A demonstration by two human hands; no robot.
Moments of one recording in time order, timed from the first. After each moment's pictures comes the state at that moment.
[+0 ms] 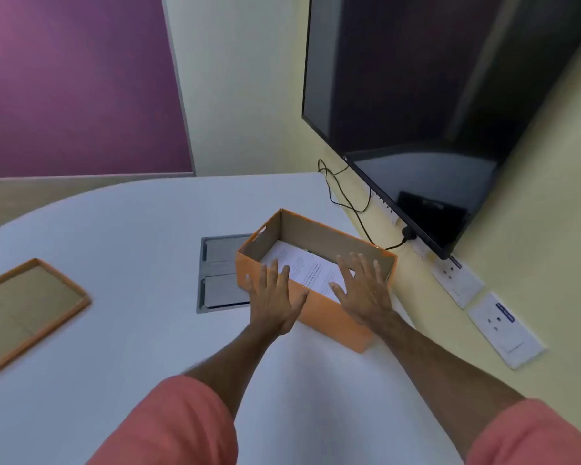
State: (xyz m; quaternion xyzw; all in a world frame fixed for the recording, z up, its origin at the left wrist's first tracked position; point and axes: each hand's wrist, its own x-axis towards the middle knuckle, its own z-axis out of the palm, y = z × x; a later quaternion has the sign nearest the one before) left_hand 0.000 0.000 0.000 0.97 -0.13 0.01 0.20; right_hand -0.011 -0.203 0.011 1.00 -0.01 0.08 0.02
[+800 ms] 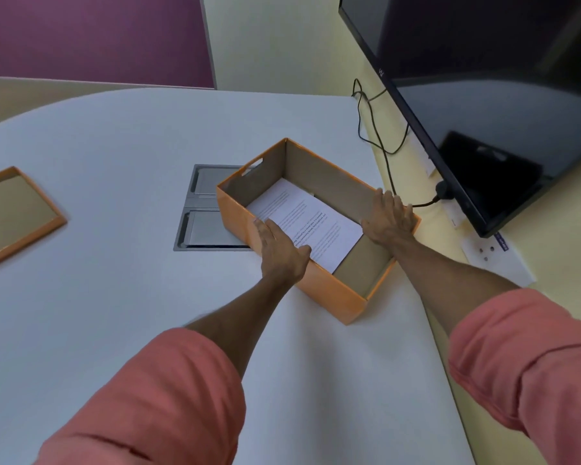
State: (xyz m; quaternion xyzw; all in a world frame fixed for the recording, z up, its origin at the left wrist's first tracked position) left_hand 0.044 -0.092 -0.047 0.90 0.10 -0.09 0.41; right_hand 0.121 -0.307 -0.046 1.00 -0.07 -0.02 0.02
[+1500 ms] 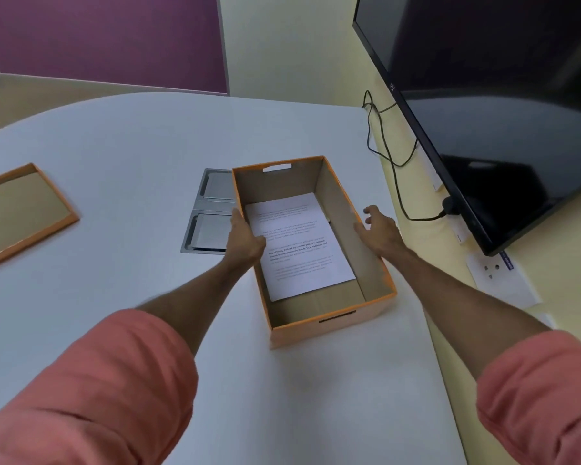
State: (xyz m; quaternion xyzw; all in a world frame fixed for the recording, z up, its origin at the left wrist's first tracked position) left_hand 0.074 -0.018 -0.030 0.84 0.16 -0.07 0.51; right_hand 0.113 -0.286 -0.026 0.95 -0.08 -0.07 -0.28
